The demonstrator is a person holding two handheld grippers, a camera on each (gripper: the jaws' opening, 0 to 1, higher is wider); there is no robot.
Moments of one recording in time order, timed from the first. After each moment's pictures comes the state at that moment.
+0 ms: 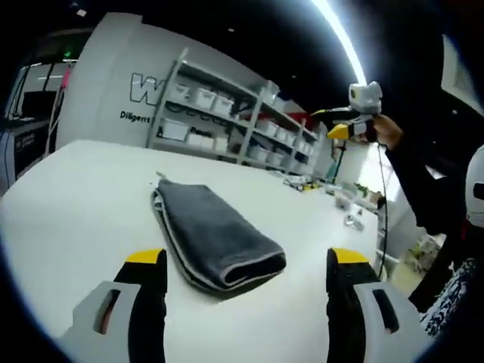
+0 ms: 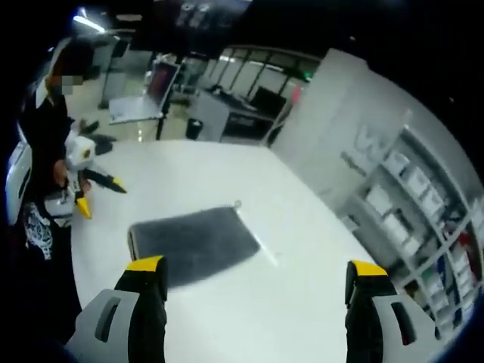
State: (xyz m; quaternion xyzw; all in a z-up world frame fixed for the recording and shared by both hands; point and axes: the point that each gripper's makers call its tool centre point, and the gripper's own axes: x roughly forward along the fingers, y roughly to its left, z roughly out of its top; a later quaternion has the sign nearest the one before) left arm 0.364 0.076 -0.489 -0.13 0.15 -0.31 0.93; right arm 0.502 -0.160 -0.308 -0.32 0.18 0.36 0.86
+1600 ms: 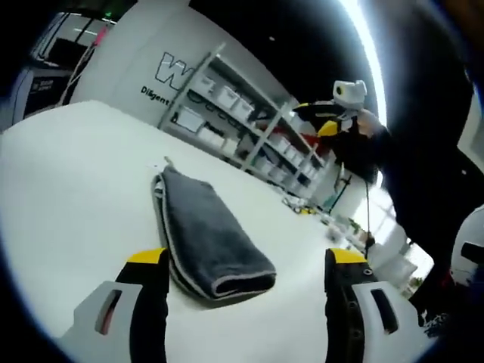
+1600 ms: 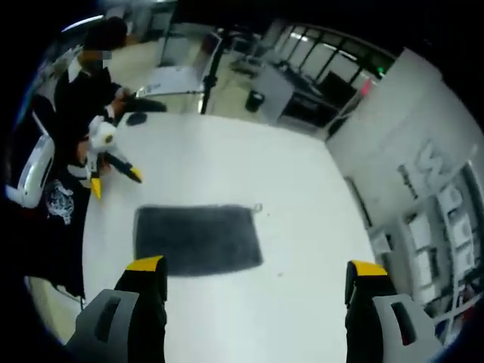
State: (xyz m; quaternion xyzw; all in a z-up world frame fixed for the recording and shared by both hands) left arm 0.391 0.081 -0.485 -0.26 0.17 -0.29 0.91; right arm 0.594 -0.090 -0.281 -0.42 0.24 0.49 0.72
